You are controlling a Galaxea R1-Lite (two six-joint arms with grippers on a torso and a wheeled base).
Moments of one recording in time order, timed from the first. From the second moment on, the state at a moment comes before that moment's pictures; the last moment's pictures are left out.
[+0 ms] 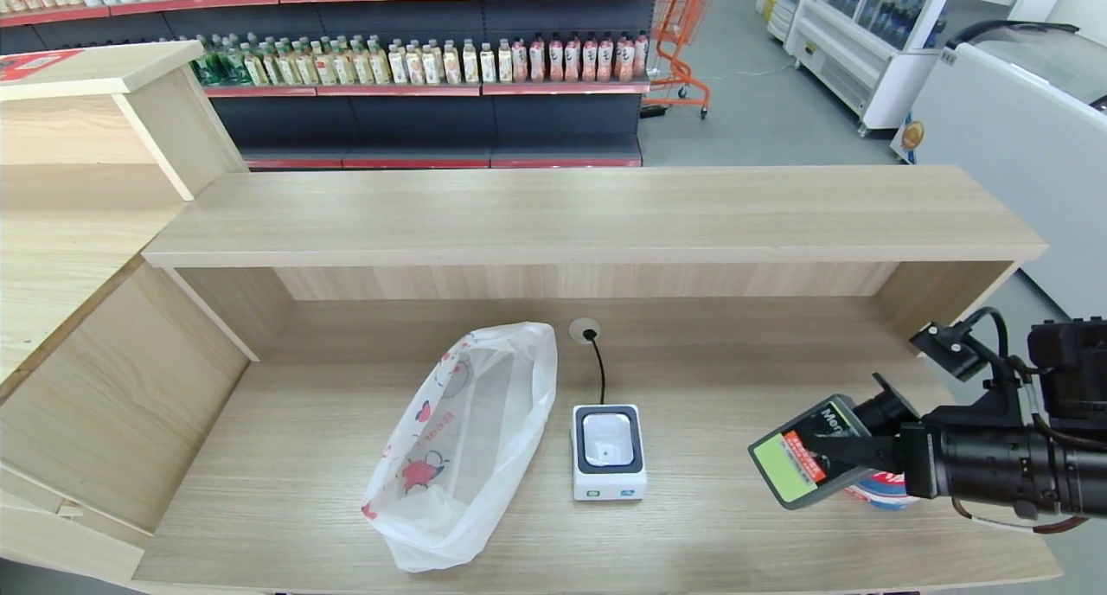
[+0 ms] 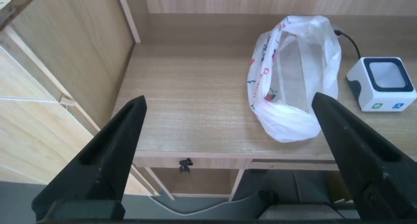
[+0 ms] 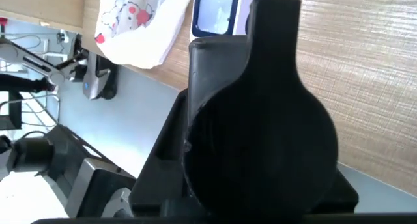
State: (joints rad) left arm 0.00 0.00 0.00 0.00 0.00 0.01; right arm 0.08 1.48 -0.49 -0.37 0.63 0.14
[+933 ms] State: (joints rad) left arm 0.00 0.00 0.00 0.00 0.00 0.01; right arm 0.16 1.61 -0.61 -0.38 0.46 0.13
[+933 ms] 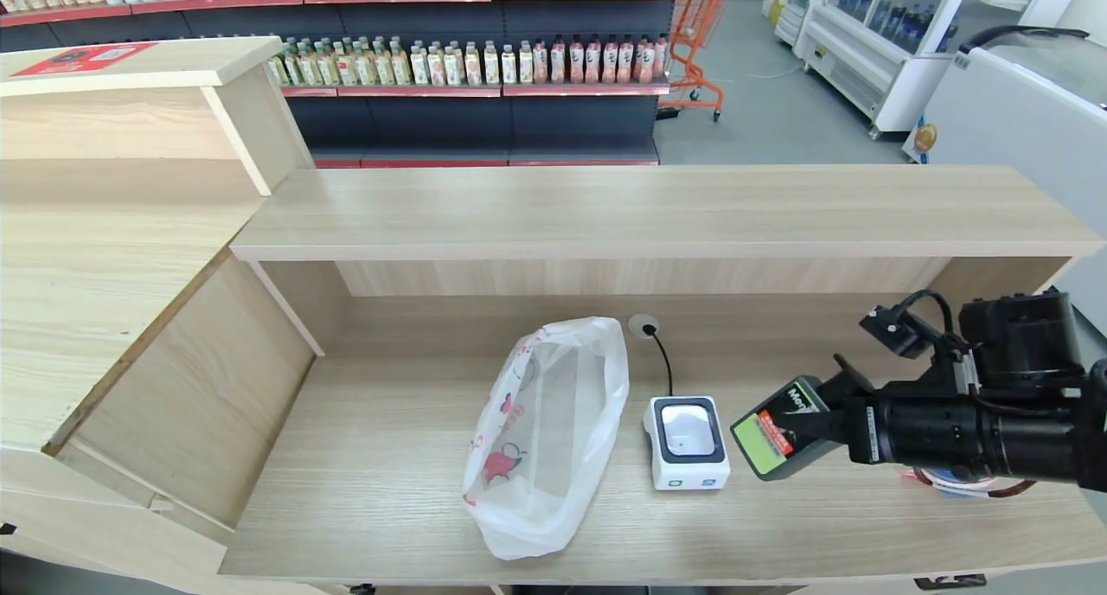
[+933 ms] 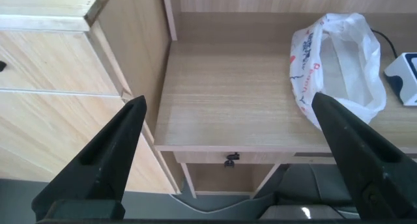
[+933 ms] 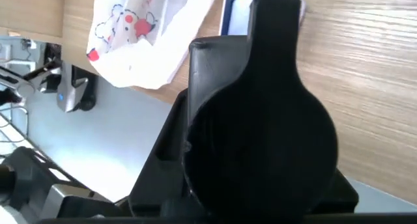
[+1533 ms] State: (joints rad) left arm 0.00 0.00 0.00 0.00 0.00 0.01; right arm 0.25 1.86 -0.76 -0.41 0.36 0.09
